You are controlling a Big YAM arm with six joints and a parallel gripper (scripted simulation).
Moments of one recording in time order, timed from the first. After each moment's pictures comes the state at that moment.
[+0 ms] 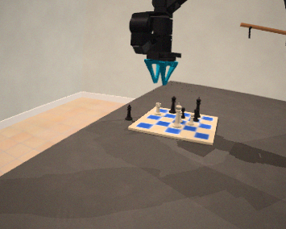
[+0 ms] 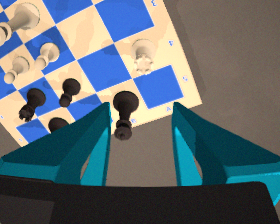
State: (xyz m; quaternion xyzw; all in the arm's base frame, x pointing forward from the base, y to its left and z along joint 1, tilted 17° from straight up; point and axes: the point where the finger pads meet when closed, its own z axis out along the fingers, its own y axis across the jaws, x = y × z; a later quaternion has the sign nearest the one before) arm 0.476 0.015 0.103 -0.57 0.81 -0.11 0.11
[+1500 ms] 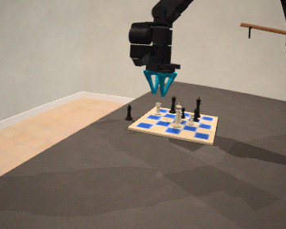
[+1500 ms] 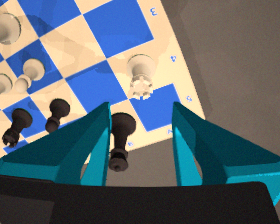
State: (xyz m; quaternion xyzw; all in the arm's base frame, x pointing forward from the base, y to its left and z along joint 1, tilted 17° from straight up) arm 0.488 0.013 0.071 -0.57 0.81 -0.11 0.11
